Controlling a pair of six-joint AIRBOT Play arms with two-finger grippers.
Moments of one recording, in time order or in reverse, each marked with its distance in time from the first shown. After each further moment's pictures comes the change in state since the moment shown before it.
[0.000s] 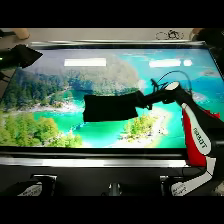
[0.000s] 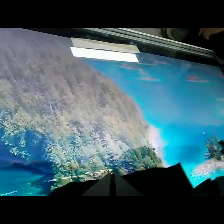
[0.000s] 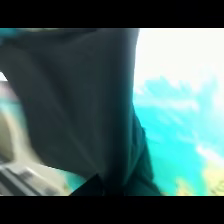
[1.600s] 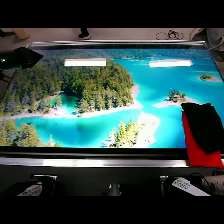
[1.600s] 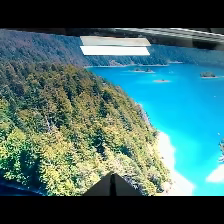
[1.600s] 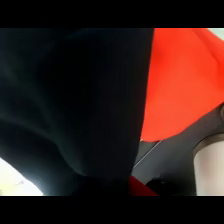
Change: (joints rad) left arm -0.002 -0.008 0.000 0.034 0.000 0.082; right arm -0.939 0.446 -0.166 -0.805 0.582 0.267
